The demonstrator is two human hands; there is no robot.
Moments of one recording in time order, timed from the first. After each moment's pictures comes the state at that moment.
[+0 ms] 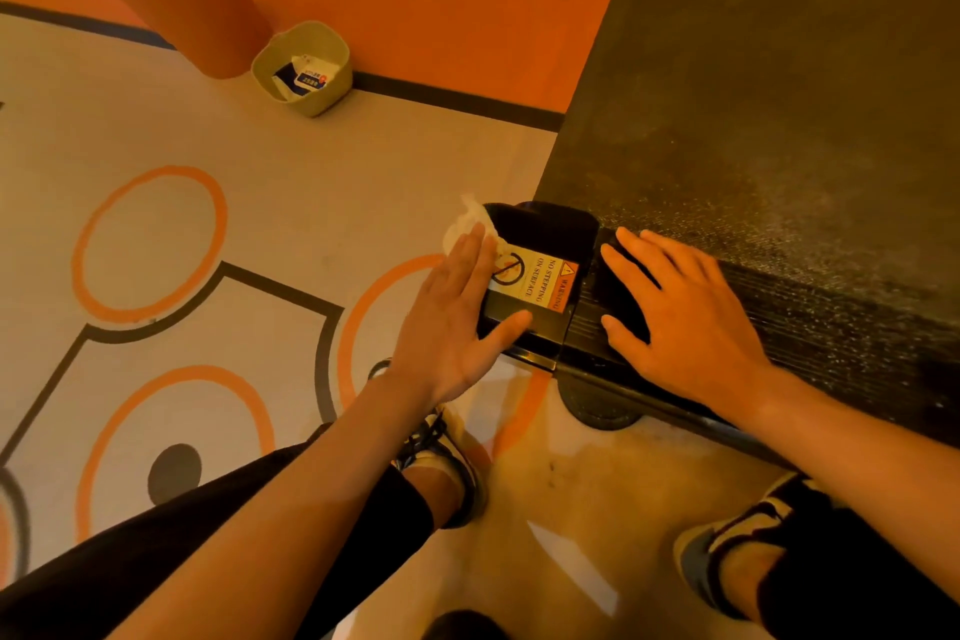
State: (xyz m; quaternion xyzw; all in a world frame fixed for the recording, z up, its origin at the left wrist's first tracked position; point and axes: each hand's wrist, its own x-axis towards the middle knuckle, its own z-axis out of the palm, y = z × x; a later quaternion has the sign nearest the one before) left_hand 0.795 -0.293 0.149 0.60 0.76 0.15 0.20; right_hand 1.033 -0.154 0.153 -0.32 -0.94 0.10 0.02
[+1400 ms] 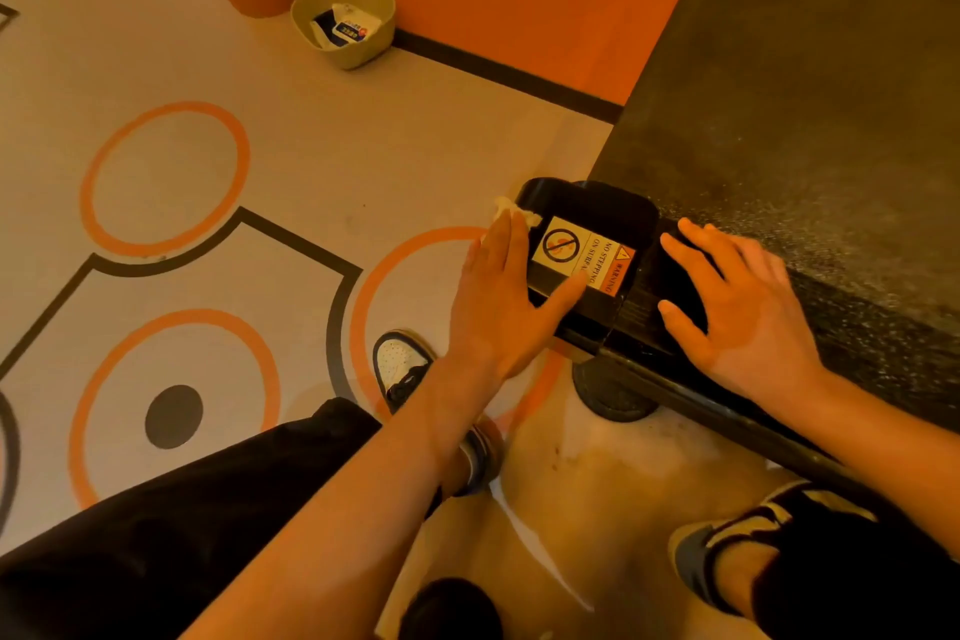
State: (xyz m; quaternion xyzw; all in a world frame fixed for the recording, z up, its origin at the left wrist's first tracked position) left_hand 0.817 -0.296 0.150 0.47 0.82 0.23 0.23; right_hand 1.033 -0.153 0.147 -0.32 -0.94 0.10 0.05
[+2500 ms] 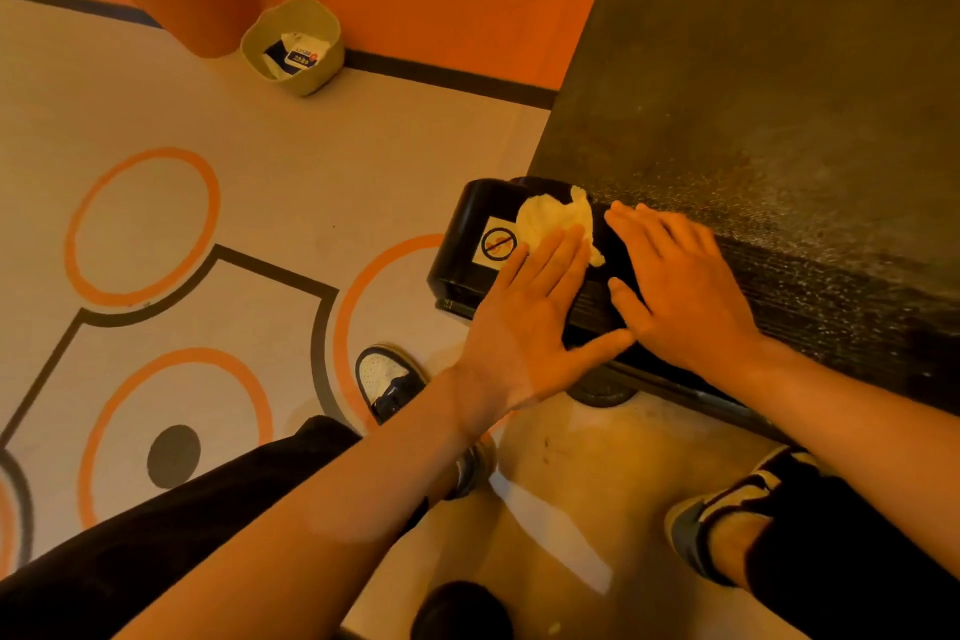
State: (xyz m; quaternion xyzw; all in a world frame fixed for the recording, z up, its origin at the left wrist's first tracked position) left_hand 0.871 -0.274 0.164 0.68 0.71 0.12 0.18; right_hand 1.033 -0.152 0.146 -0.33 -0.94 0.12 0.06
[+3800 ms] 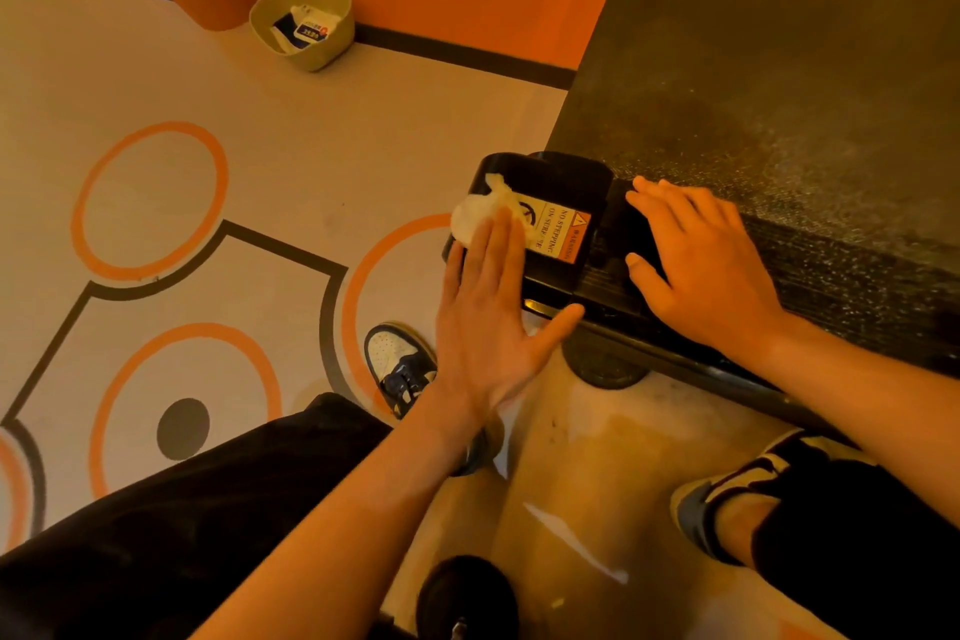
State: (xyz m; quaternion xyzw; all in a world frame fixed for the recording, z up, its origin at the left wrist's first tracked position) left_hand 0.856 -0.316 0.136 0.58 0.80 0.15 0.07; right_hand 1.032 -0.151 0.148 -0.33 -0.93 0.13 0.07
